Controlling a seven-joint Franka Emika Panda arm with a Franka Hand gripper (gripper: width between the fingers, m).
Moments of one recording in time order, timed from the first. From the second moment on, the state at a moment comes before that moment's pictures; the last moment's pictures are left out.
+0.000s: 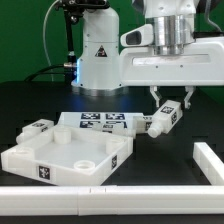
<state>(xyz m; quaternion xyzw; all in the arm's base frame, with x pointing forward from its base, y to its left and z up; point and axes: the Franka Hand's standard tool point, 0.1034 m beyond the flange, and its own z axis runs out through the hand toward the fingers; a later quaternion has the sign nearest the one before) 0.457 0.115 0.072 -0.97 0.25 -0.02 0.06</state>
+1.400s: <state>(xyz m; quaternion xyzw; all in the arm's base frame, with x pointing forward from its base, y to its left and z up) 0.448 0.116 0.076 -0.98 0.18 -0.01 0.06</state>
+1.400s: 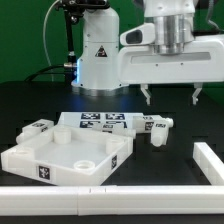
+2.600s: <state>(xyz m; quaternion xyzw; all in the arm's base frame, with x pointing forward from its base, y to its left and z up) 0.474 0.012 0.083 -0.99 0.11 0.01 0.07</state>
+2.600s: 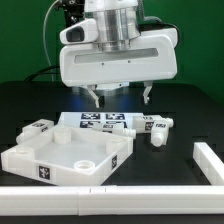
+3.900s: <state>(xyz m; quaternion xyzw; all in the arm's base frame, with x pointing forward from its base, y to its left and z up) 0.517 -0.131 0.048 -1.00 0.07 0.00 0.05</state>
